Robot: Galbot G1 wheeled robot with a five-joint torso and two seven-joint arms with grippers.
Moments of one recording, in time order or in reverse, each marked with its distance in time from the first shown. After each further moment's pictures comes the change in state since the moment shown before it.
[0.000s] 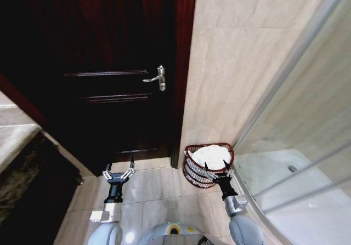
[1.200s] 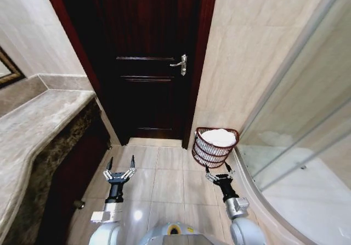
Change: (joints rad) left arm -0.004 -0.004 0.006 0.010 0.012 -0.026 -0.001; right arm -0.021 -0.004 0.002 0.007 0.001 0.013 0.005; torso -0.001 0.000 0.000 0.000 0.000
